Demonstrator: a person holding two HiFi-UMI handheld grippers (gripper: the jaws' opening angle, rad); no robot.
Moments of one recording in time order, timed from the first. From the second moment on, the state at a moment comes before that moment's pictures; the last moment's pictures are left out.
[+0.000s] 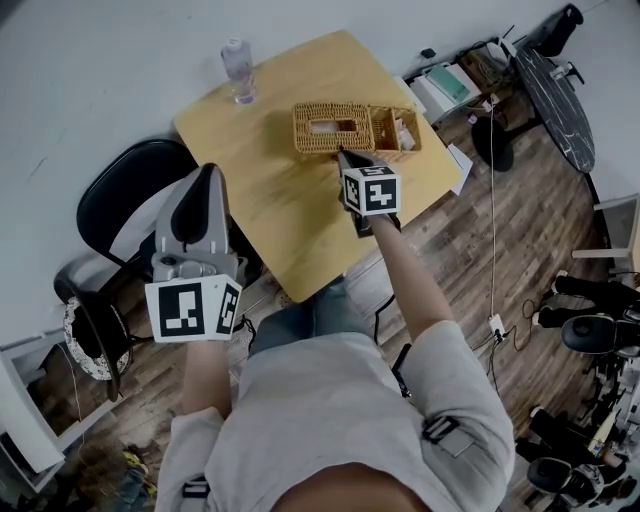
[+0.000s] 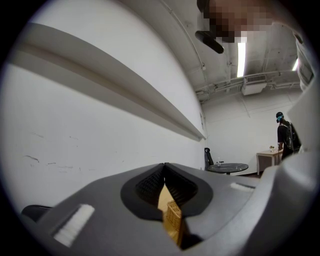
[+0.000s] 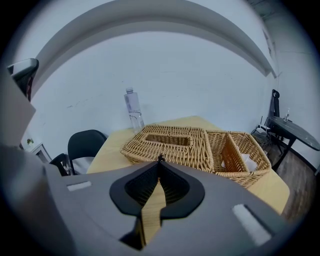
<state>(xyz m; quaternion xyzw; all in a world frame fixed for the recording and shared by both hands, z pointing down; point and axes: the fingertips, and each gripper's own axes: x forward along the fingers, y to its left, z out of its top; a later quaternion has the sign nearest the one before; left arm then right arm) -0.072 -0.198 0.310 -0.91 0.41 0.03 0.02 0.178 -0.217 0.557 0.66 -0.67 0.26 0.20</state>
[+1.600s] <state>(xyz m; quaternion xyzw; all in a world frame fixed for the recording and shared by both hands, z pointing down) -0.013 -0.208 0.273 -0.93 0.37 0.07 0.02 0.188 -0.172 0.374 0.71 -0.70 0.08 0.09</state>
